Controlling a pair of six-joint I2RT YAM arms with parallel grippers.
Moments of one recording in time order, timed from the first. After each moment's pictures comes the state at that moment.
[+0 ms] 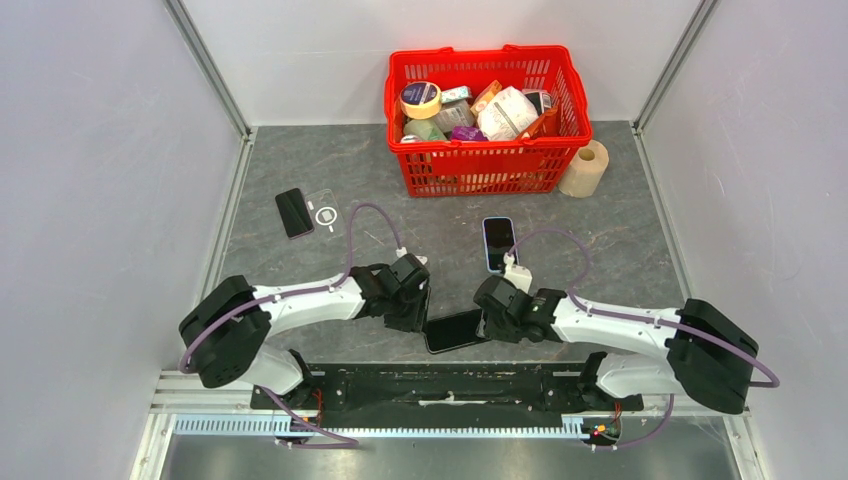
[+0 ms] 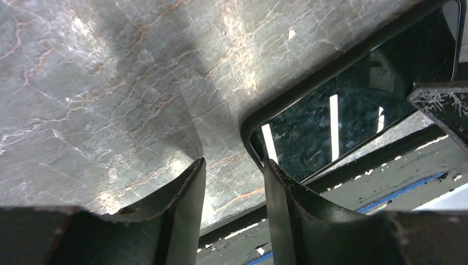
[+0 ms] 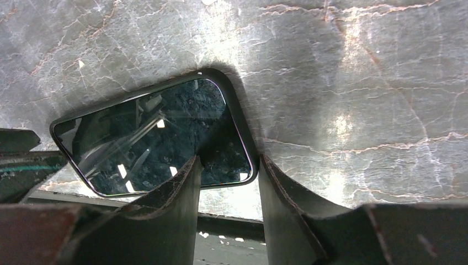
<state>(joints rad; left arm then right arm) -0.94 1.45 0.74 -0.44 0.04 -0.72 1.02 1.26 0.56 -0.46 0.21 1.13</state>
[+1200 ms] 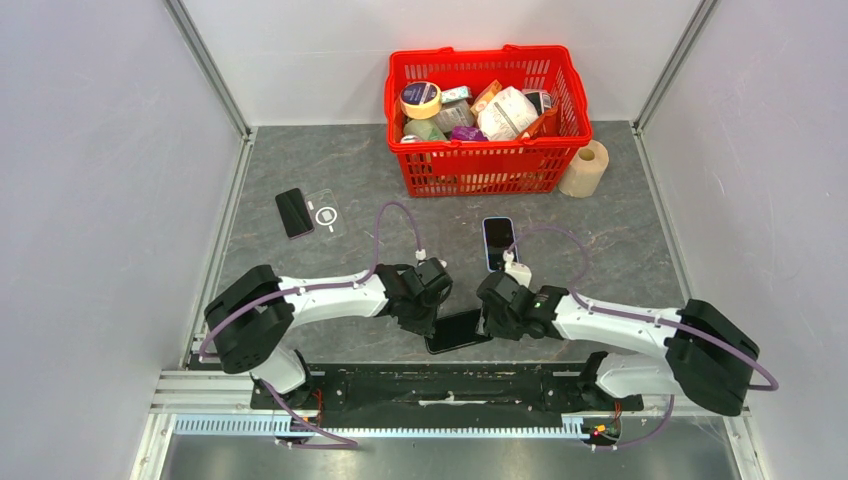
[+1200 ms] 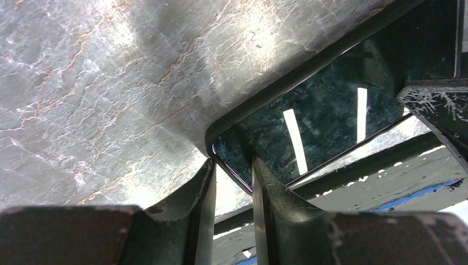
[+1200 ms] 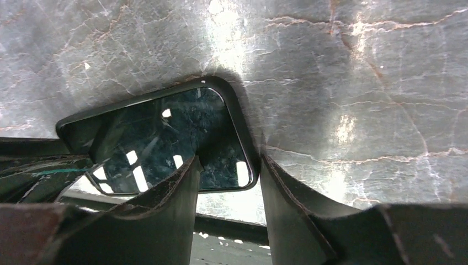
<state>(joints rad) -1.04 1.58 0.86 -0.51 -0.01 -0.73 0.99 1.27 0.58 -0.47 0.21 1.07</state>
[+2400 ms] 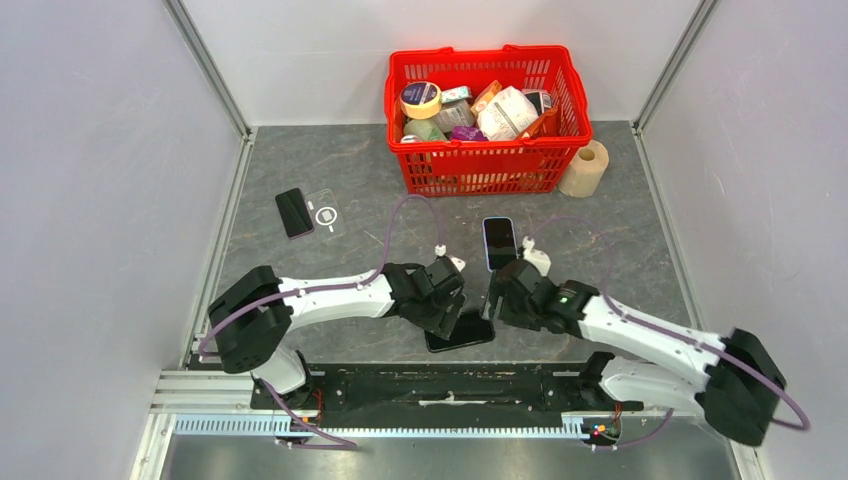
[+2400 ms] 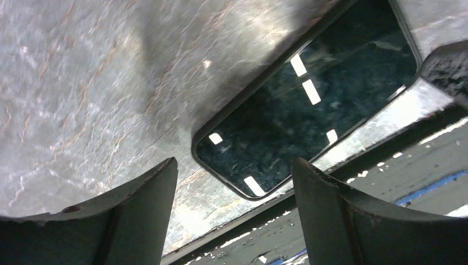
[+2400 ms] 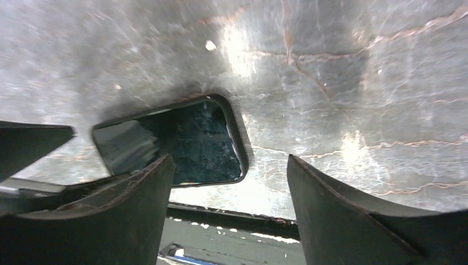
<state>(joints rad) -1.09 1.58 0.94 -0.54 -0.09 -0.60 0.91 1.13 0.60 -0.55 0.21 1.01</state>
